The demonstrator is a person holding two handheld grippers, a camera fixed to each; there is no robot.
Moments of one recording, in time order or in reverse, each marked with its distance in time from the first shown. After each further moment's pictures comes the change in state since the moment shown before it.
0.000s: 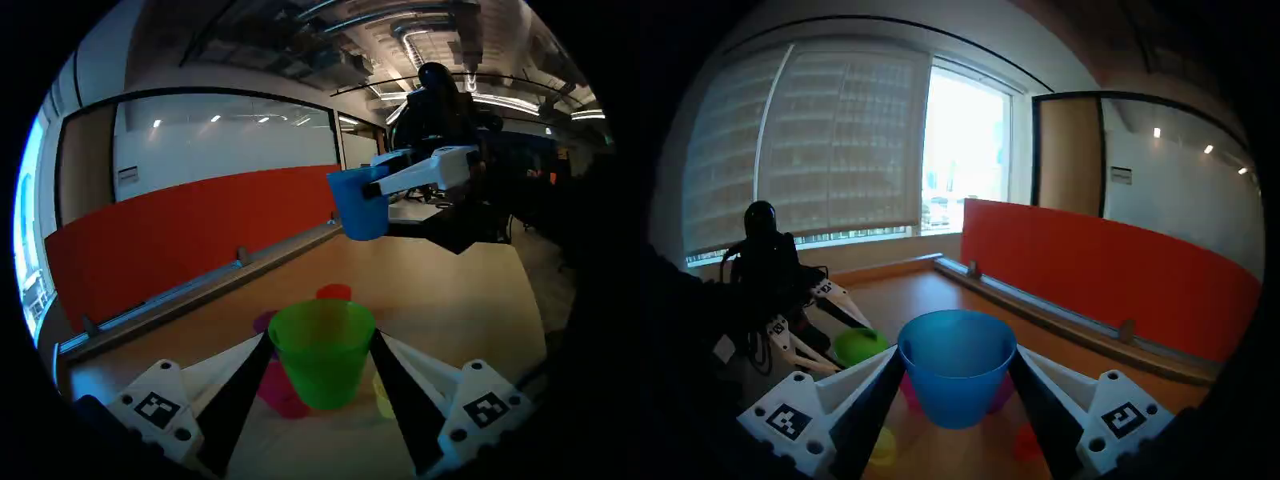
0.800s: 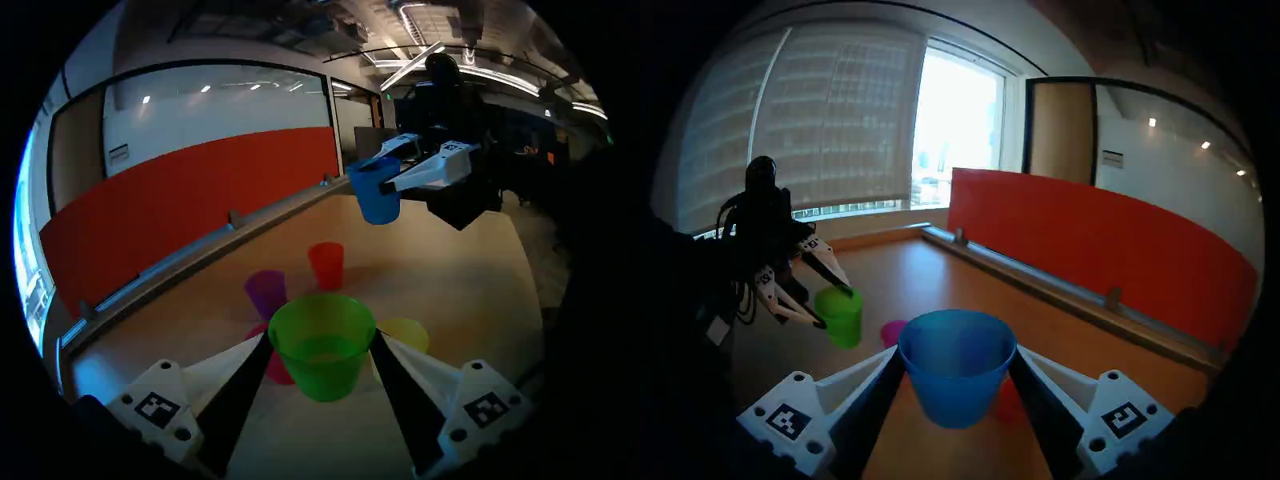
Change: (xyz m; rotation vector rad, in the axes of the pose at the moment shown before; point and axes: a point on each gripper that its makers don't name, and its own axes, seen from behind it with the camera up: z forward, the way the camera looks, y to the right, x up) left arm -0.042 0.009 -0.008 -0.030 -0.168 0.018; right arm -0.076 0.020 -0.029 -0.033 -0.092 -0.012
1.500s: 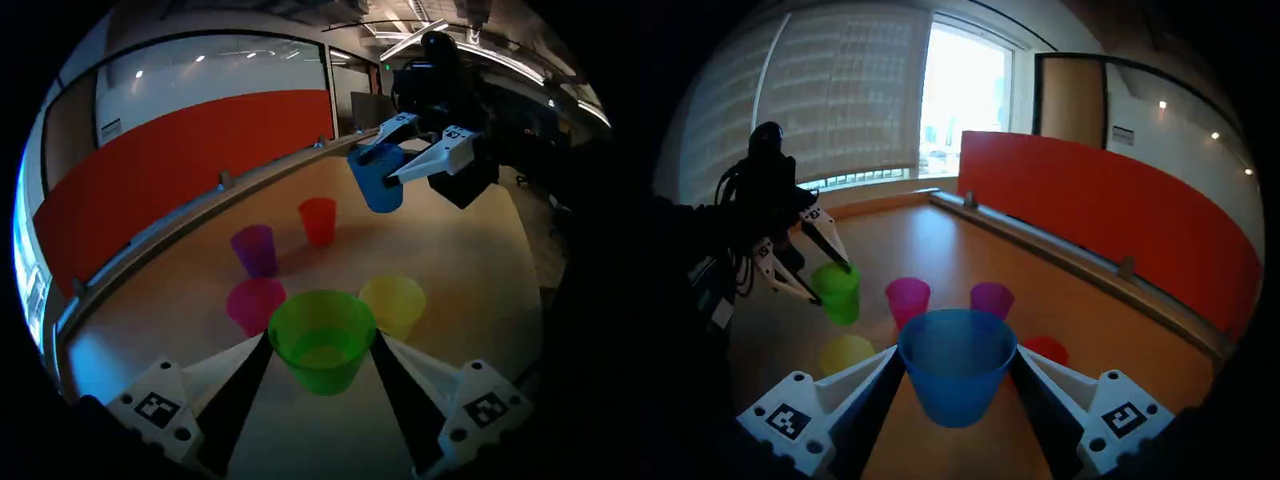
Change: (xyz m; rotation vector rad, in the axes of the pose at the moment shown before) left arm -0.049 0.010 -0.001 -0.028 -0.152 -0.017; right arm -0.057 -0.013 0.011 0.039 -0.124 0.000
